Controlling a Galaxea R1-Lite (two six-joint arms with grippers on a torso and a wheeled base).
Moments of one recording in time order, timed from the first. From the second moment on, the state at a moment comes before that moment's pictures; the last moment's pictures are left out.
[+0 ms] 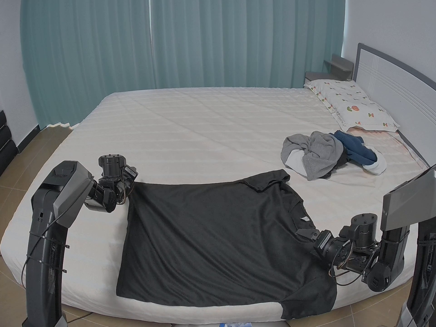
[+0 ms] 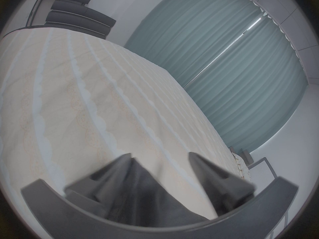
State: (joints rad) left arm -0.01 2.67 -1.64 -0.64 0.14 -0.91; right arm 0.33 2.27 -0.22 -1.55 0.12 1.03
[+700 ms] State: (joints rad) left arm 0.07 2.46 -1.34 -0.64 -0.11 -1.09; right arm 0.27 2.24 -0.47 -1.36 0.05 0.76
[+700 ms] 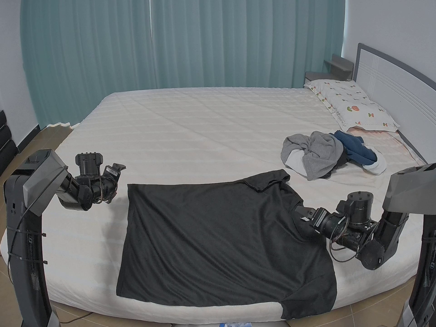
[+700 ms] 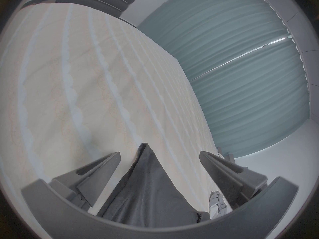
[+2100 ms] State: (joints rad) left arm 0.07 2.43 -1.26 -0.64 -0.12 -1.09; right arm 0.20 2.72 -1.54 -0.84 -0.02 0.33
